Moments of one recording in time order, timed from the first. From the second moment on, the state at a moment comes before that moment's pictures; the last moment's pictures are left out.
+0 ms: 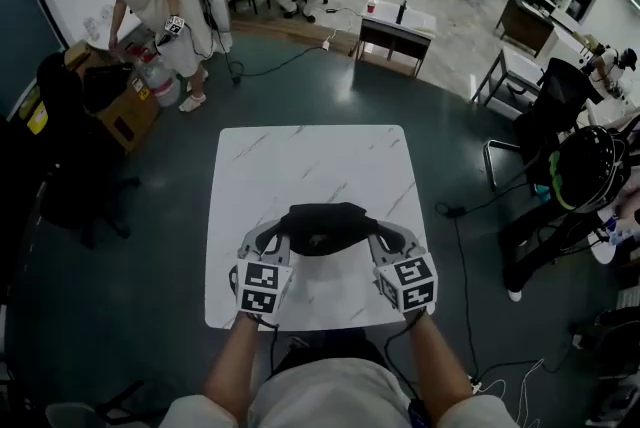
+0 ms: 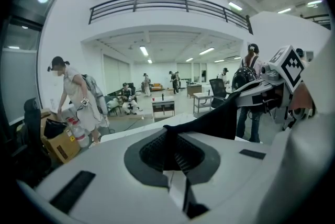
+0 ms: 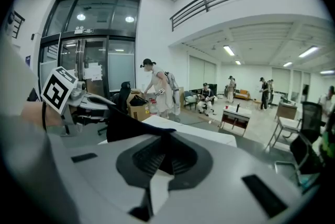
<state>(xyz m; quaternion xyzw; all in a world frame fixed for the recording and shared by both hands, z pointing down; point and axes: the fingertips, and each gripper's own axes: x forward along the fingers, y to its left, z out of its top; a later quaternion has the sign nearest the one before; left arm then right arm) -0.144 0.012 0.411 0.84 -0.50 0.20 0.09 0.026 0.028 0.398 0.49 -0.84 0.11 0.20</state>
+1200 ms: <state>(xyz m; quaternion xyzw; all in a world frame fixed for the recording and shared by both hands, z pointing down) -0.122 -0.115 0.430 0.84 -0.49 0.22 0.11 0.048 -0.097 0.425 0.48 -0.85 0.12 0.20</state>
